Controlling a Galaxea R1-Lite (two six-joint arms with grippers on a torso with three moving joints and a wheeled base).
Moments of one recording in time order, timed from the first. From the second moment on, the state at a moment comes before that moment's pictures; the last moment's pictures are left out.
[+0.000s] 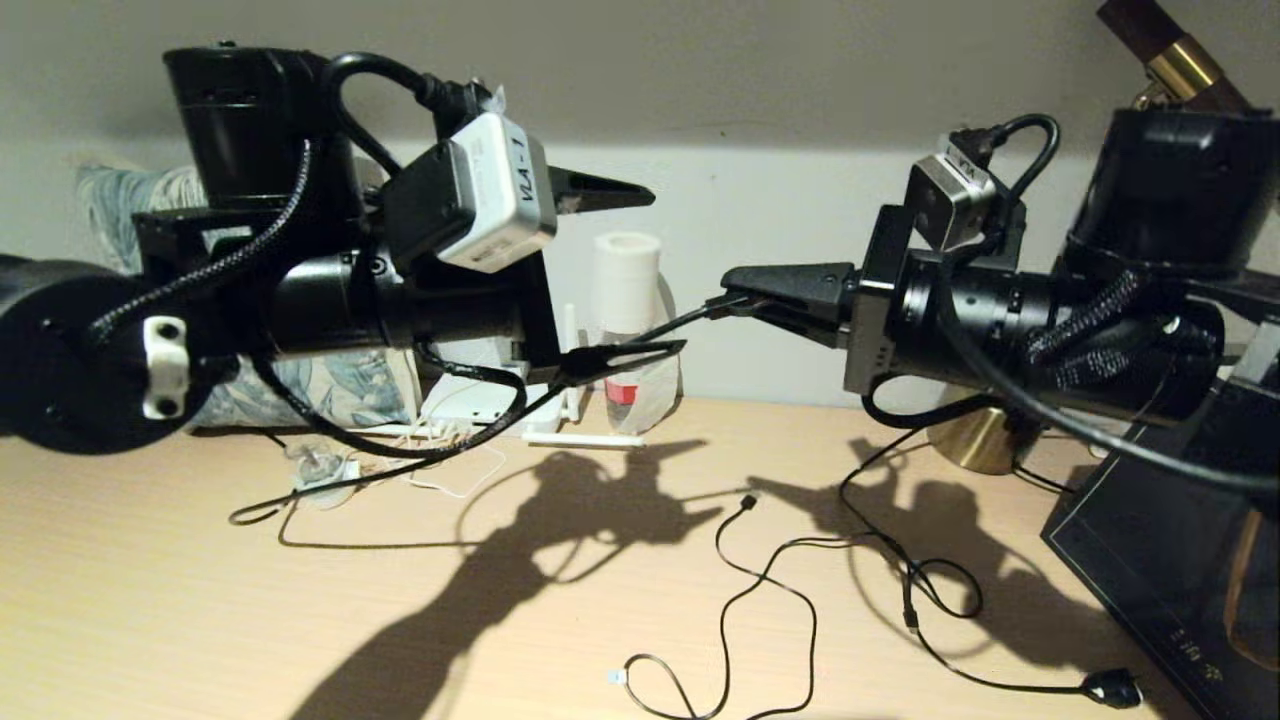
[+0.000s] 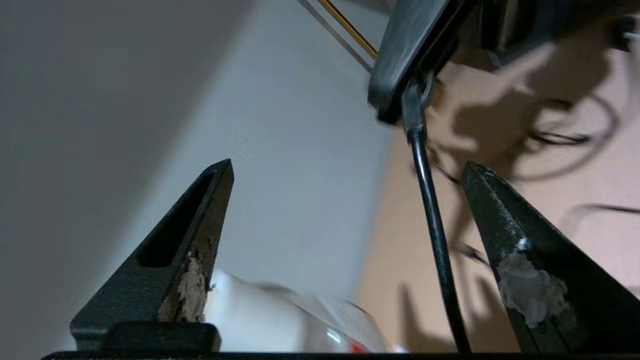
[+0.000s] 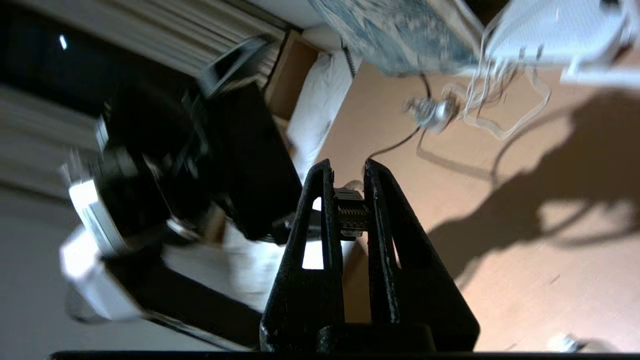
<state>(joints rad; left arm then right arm) -0.51 1.68 -1.29 -0.38 -0.67 0.97 0.58 1.63 -1.12 -0.52 0.48 0.98</state>
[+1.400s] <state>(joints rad) -0.60 1.81 -1.22 -0.85 -0.79 1.22 0.37 1.81 -1.57 -0.17 0.86 1.68</state>
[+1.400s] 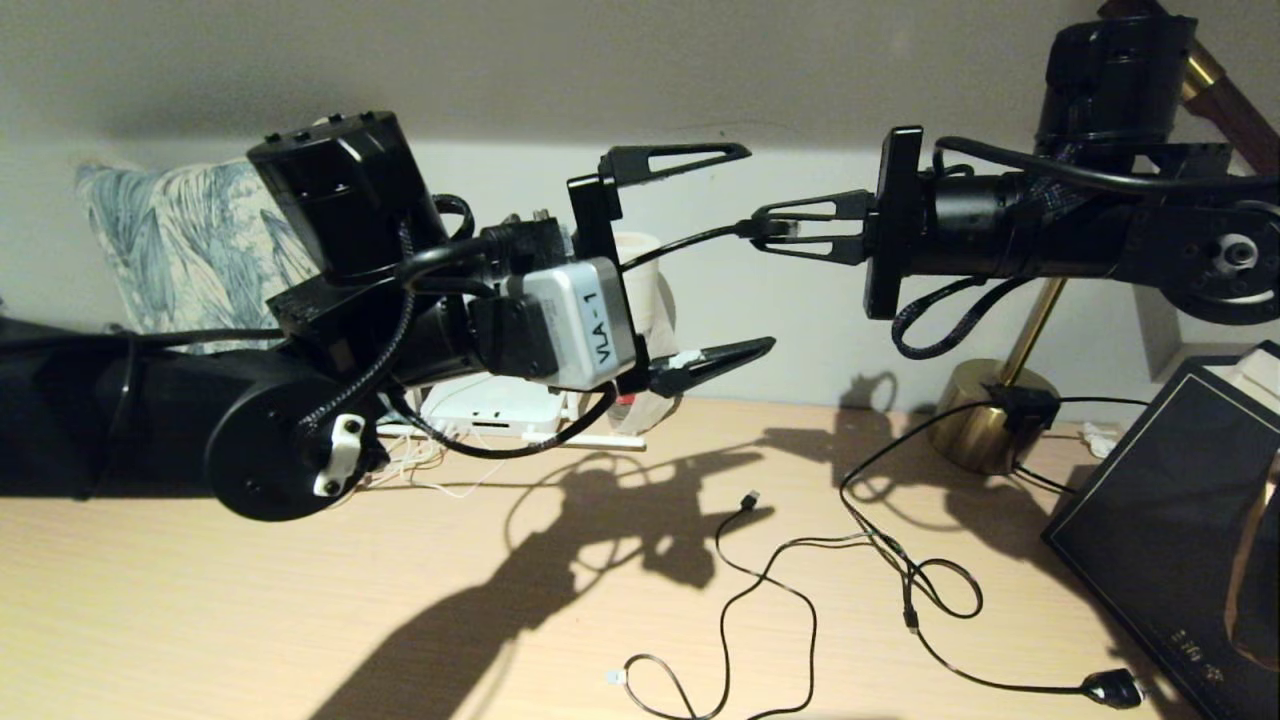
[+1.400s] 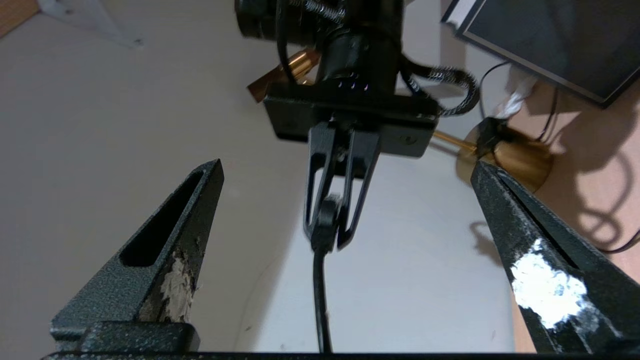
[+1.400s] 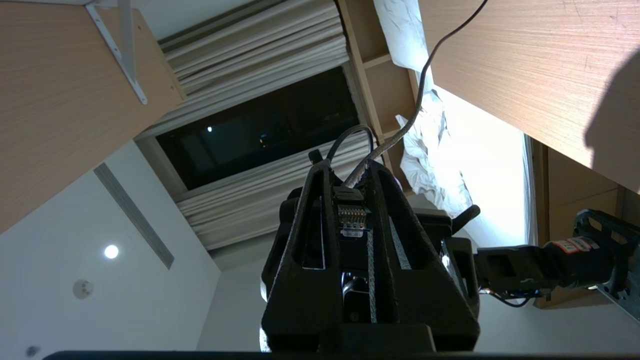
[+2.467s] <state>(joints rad) -0.58 1.83 -1.21 -0.78 -0.82 1.22 0.38 1.80 -1.51 -0.16 0.87 1.64</state>
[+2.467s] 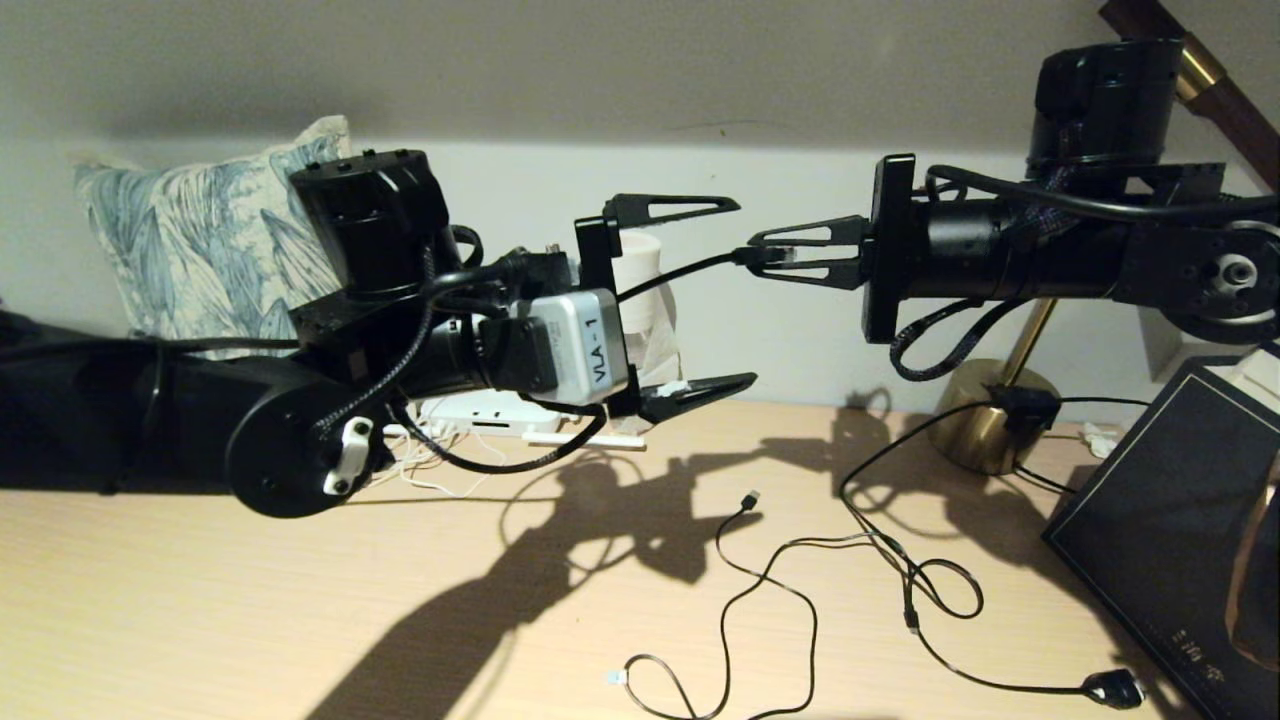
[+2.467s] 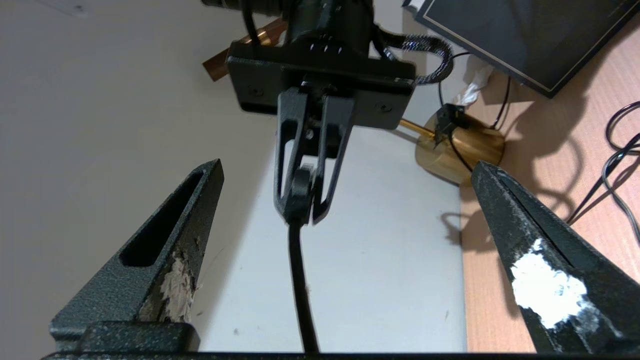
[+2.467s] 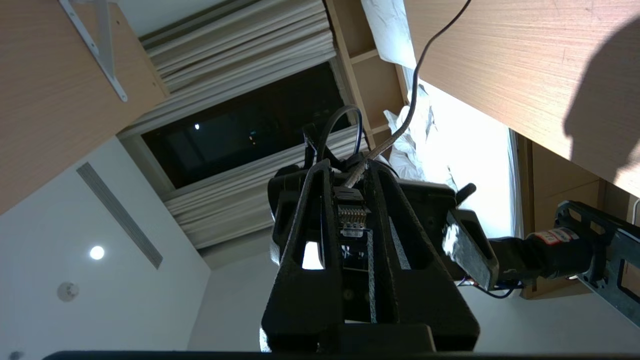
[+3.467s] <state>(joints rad) -0.58 1.84 -1.22 -0.79 -0.81 1.22 0.43 1.78 -1.48 -0.17 0.86 1.62</state>
